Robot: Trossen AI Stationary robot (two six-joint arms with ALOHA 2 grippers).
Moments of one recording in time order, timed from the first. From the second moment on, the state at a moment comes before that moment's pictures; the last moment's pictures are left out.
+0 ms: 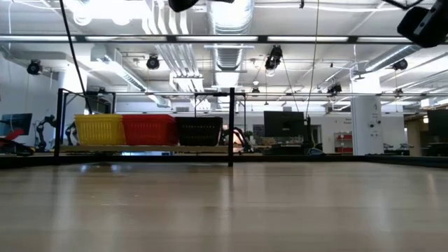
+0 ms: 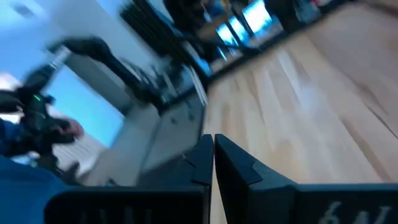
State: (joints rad) left arm -0.22 1.54 1.47 -0.53 -0.28 -0.38; right arm 0.76 0.58 0.42 -0.06 0.43 0.74
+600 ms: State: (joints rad) left arm -0.26 1.54 1.47 -0.51 -0.33 -0.41; right arm 0.17 0.54 0.17 0.34 0.02 0.52
